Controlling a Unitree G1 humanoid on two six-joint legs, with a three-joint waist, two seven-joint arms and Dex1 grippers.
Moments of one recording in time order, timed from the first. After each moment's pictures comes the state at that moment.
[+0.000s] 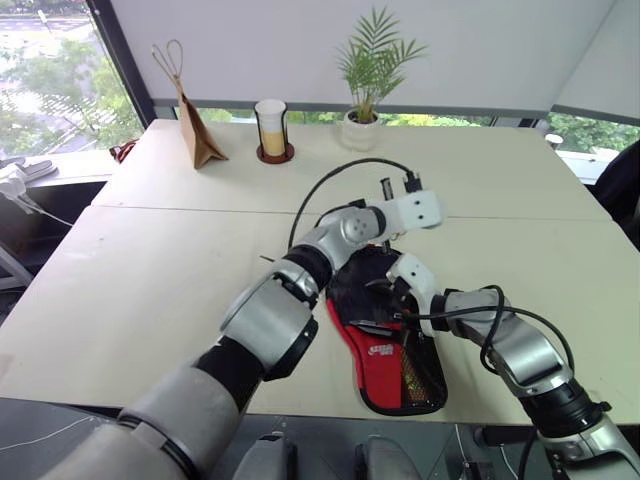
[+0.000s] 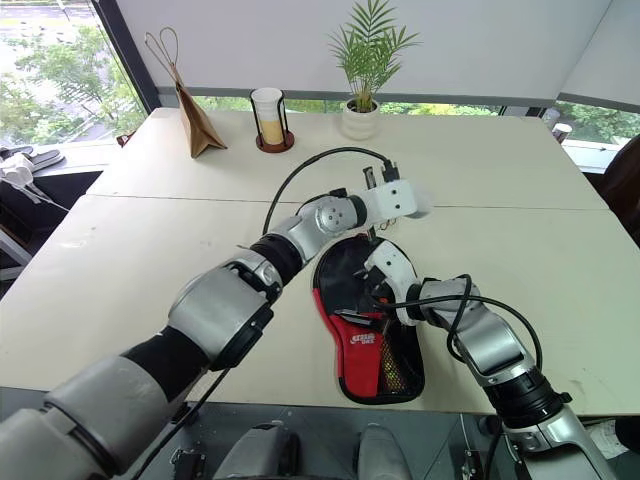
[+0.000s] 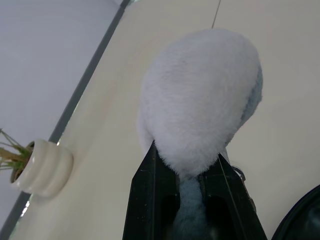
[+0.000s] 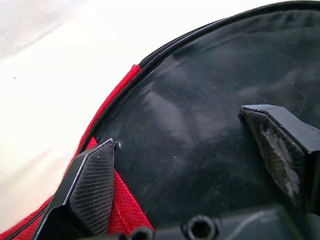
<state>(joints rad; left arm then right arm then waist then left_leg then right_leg) -1.39 -0.19 -0.28 1.41 0.45 -0.29 -0.31 -0.31 -0.63 0.26 -0.23 0.17 0.62 0.84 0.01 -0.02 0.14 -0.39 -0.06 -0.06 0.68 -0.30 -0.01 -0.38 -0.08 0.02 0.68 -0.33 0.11</state>
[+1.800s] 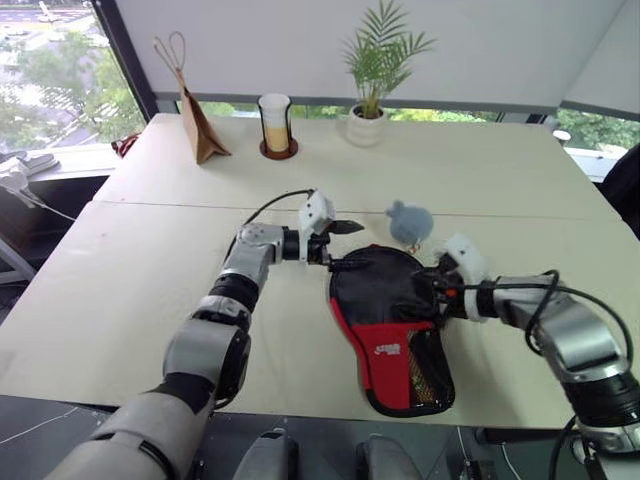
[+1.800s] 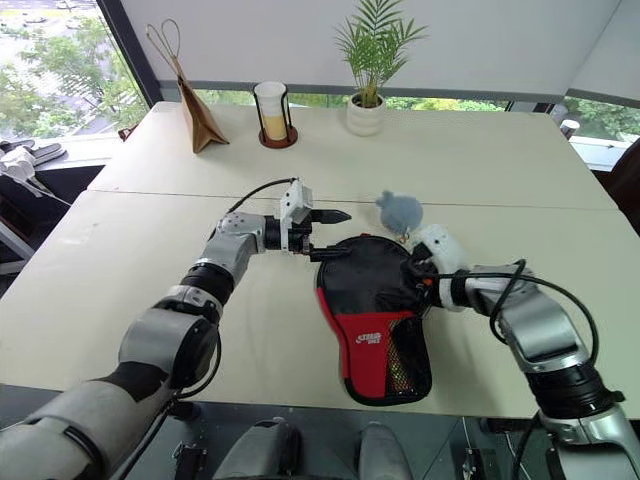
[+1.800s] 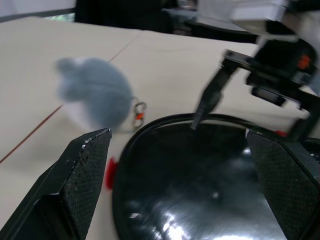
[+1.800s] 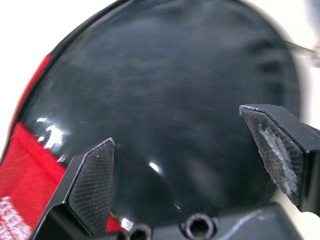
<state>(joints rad) -1.00 0.06 0.01 1.00 -0.05 -0.16 -1.31 -0.35 -0.77 0.01 -0.28 0.30 0.88 0.85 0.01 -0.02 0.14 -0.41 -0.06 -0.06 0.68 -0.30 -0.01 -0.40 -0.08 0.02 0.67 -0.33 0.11</state>
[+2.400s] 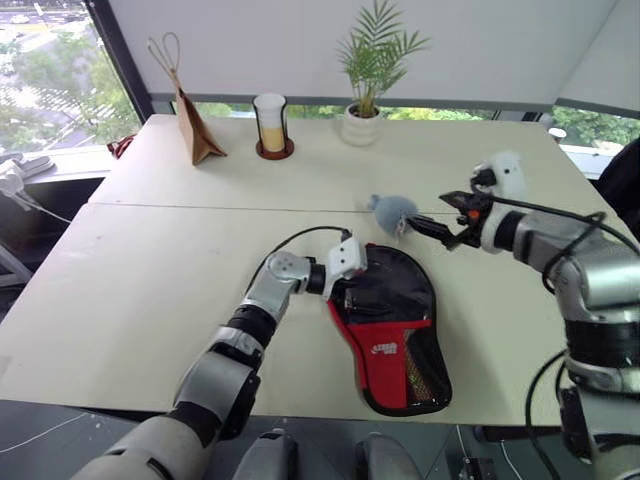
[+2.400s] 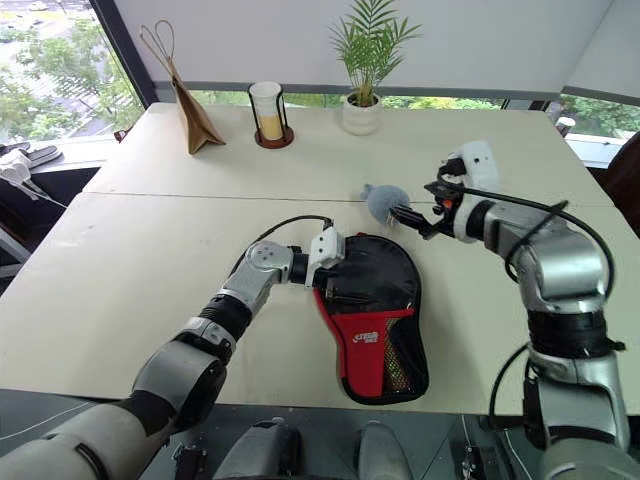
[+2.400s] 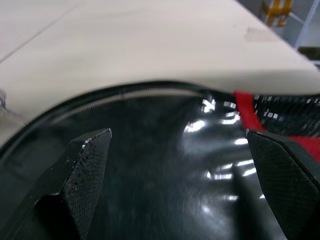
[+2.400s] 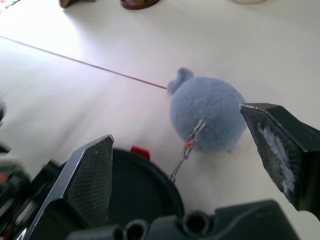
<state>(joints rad) -0.84 0.02 -0.20 0.92 0.03 -0.24 -1.19 -0.69 -0.65 -0.07 -0.03 0.32 0.91 0.62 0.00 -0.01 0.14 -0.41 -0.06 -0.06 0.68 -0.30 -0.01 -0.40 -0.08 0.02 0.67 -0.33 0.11</state>
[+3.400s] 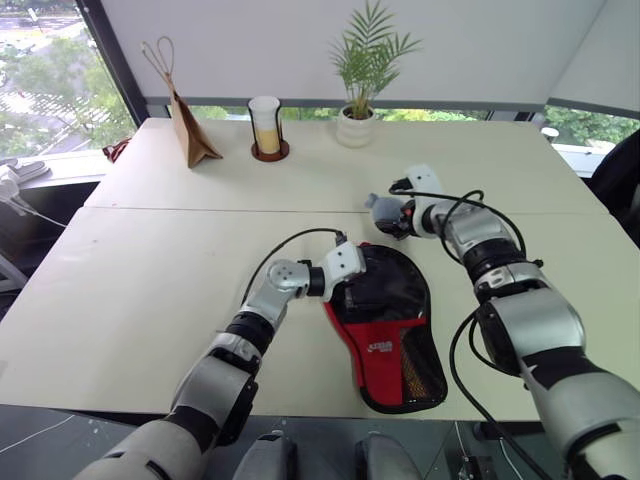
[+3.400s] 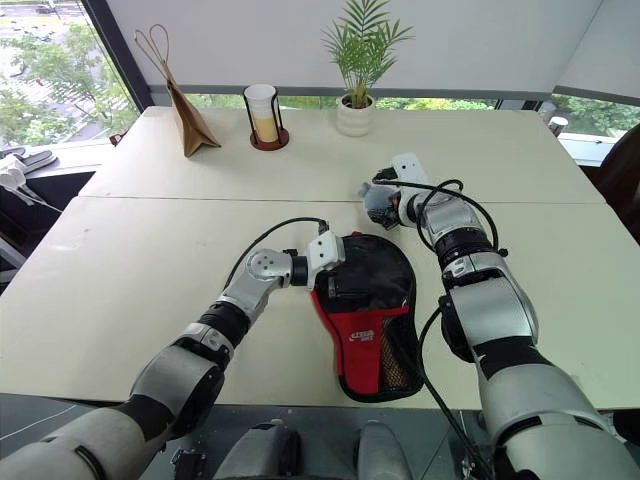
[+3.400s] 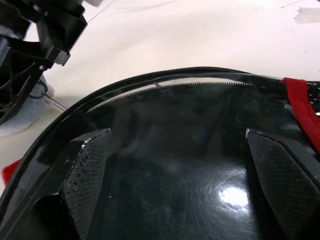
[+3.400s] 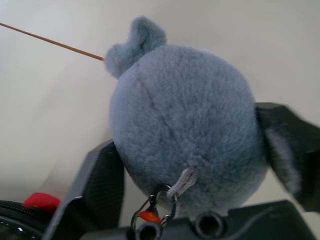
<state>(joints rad) -0.83 0.02 -0.22 0.94 0.06 -0.32 -1.01 -1.17 -0.39 0.15 1.13 -0.06 0.36 0.59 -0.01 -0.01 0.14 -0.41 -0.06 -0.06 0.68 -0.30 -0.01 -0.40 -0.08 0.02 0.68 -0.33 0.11</state>
